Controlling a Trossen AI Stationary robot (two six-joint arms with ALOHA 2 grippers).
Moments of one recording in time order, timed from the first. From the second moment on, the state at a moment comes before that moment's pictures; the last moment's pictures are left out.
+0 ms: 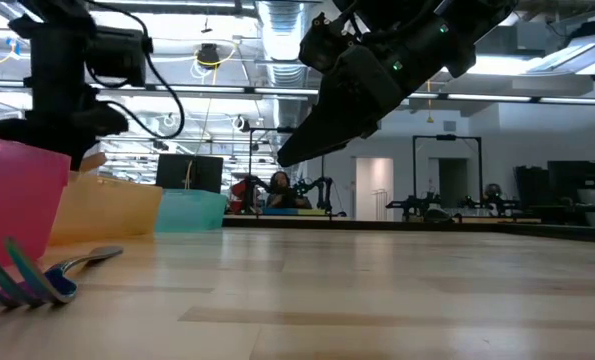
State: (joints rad) left arm 0.35 1.00 0.62 -1.08 -0.08 -0.91; right arm 0.13 1.79 1.02 0.14 0.10 -0.01
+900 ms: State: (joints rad) left arm 0.46 1.00 0.55 -0.98 -0.13 -0.76; right arm 0.14 1.79 1.02 0.13 0.10 0.00
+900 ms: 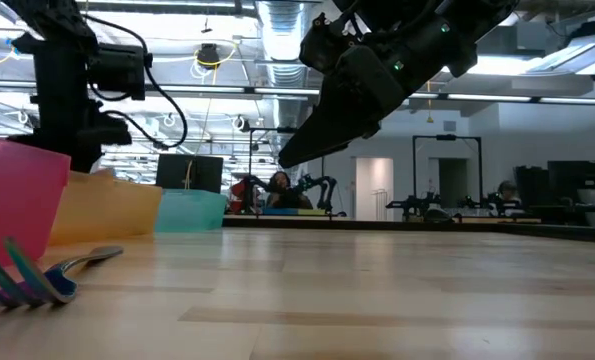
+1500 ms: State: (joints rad) left arm 0.46 1.00 0.44 -0.86 -0.13 -0.77; right arm 0.14 1.79 1.02 0.13 0.10 0.00
